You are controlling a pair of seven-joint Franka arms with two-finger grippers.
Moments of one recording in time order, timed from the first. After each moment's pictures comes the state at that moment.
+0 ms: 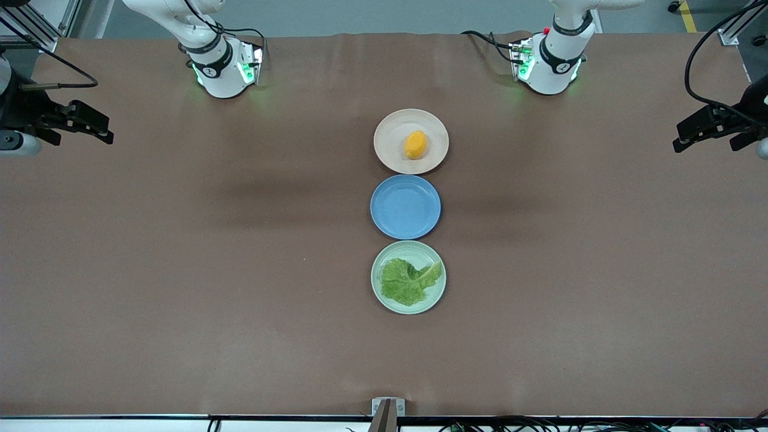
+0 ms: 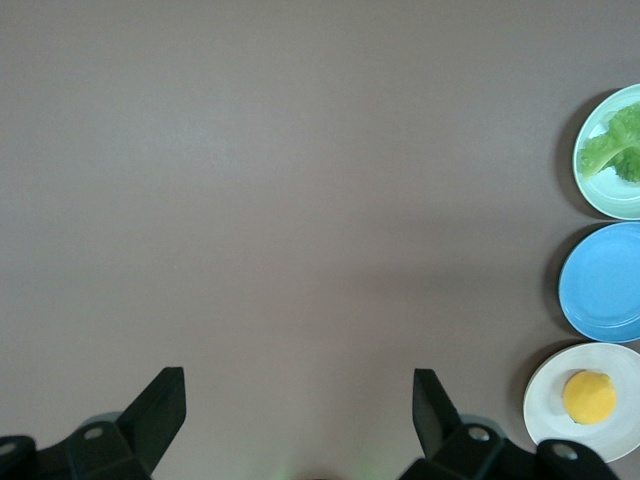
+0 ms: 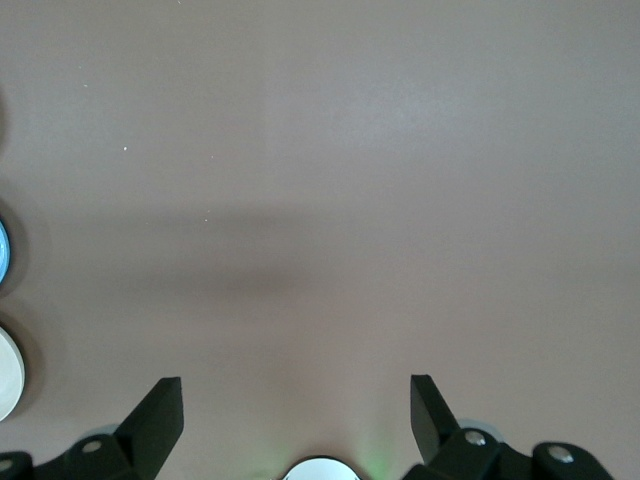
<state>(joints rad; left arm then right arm) -0.07 -0.01 0.06 -1.52 0.00 1.49 -0.02 -0.02 -0.07 0.03 -1.62 0.01 1.46 -0.01</state>
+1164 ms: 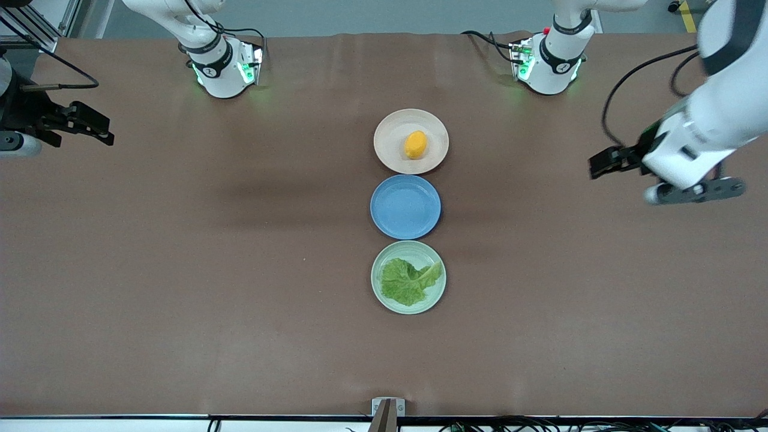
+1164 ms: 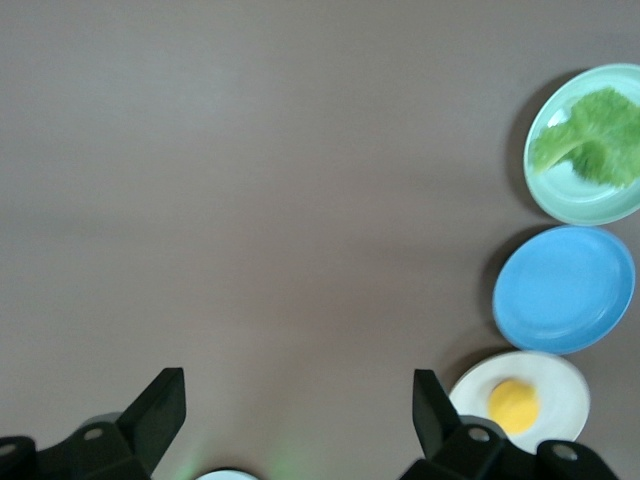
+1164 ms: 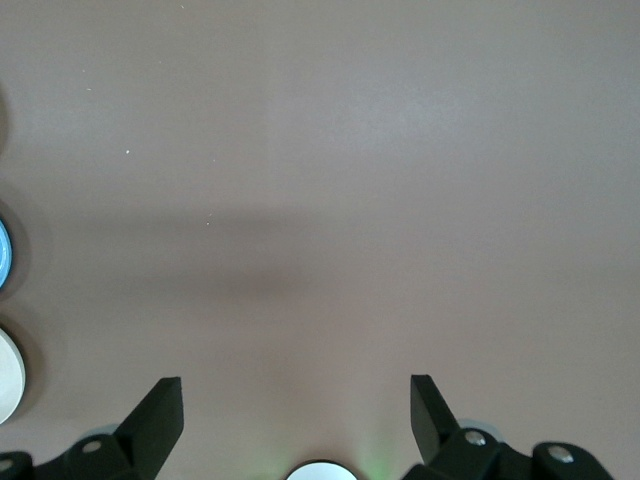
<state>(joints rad) -0.24 0.16 0.02 -1.52 -0.05 1.56 -0.34 -0.01 -0.07 0.02 -1.62 0.01 1.47 -0.01</state>
